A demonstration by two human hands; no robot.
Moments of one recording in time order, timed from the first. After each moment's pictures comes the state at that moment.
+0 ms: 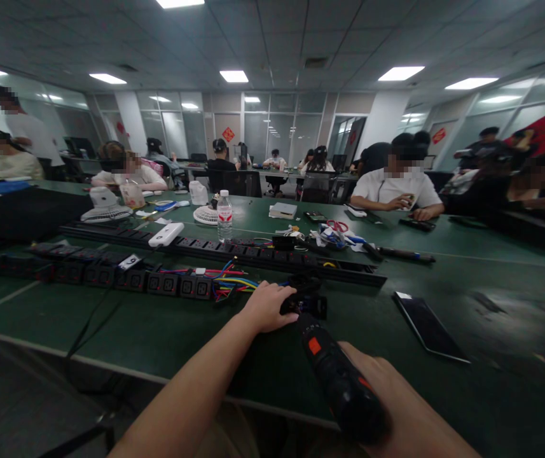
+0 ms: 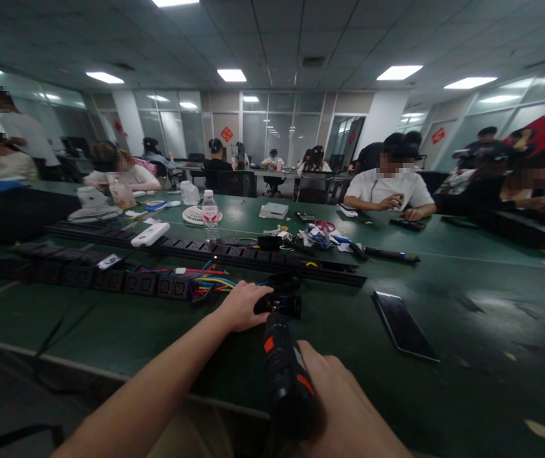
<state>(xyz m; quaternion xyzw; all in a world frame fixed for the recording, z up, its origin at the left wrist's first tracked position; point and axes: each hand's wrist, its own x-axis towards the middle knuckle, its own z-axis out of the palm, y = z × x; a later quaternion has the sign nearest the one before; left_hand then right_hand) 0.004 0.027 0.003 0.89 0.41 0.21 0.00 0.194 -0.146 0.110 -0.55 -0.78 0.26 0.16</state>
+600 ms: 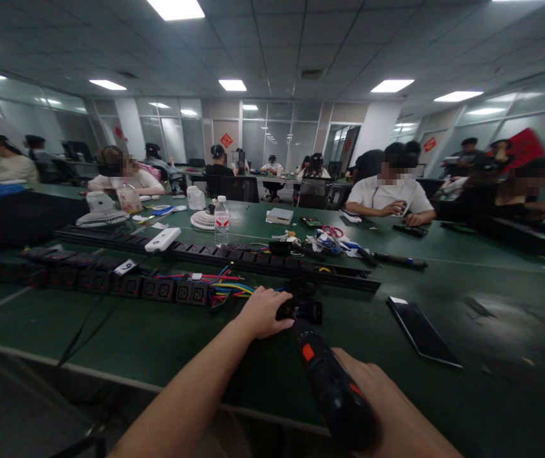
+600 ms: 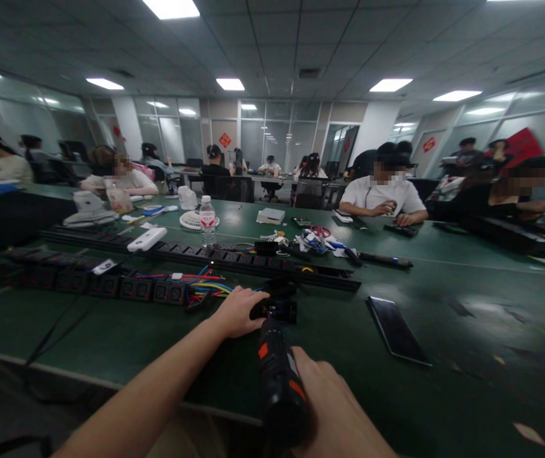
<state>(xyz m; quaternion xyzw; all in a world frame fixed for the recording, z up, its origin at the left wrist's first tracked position) 0.006 0.029 0.002 0.89 0.41 0.21 0.01 0.194 -0.147 0.107 -0.56 -0.78 0.25 0.14</state>
